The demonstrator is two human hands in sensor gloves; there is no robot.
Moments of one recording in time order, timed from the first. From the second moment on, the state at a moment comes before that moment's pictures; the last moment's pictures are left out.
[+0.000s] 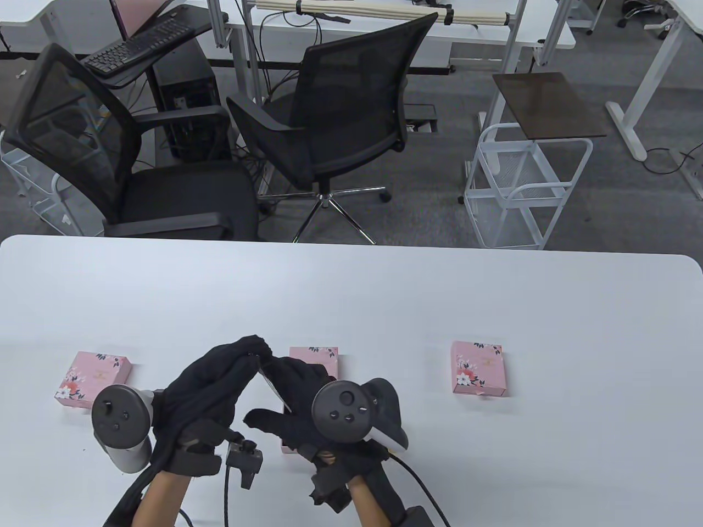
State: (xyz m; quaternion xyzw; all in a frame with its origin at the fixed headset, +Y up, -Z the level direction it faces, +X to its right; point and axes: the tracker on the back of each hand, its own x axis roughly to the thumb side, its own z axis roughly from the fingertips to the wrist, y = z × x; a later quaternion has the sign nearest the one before) left_hand -0.228 -0.587 -0.265 0.20 -0.17 0.59 0.77; right_hand -0.028 -0.610 -0.279 0.30 -0.05 0.90 0.32
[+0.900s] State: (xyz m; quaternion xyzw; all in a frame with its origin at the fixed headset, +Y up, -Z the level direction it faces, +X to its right) left_hand -0.278 -0.590 -0.277 0.22 -0.10 0.59 0.77; right_hand 0.043 -0.617 -0.311 0.21 -0.09 0.90 0.37
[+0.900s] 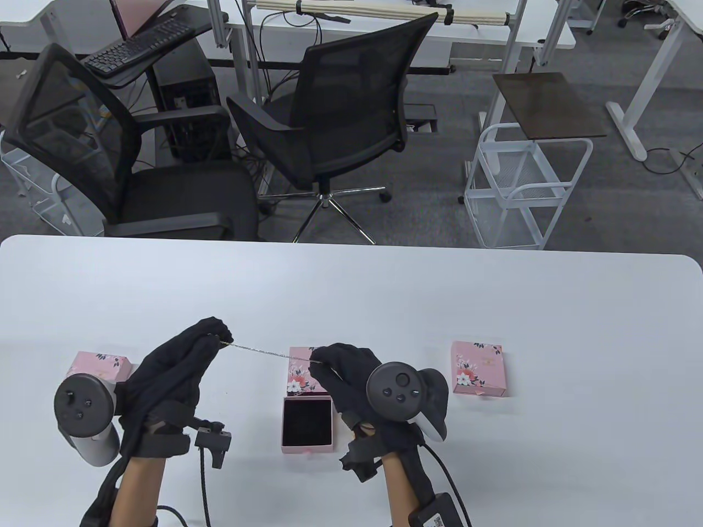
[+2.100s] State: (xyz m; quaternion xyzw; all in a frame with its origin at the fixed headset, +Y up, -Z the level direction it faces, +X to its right) left_hand -0.207 -0.658 -0.321 0.04 -0.13 0.31 0.94; right_hand 0.021 -0.646 -0.325 0.18 0.00 0.94 0.27
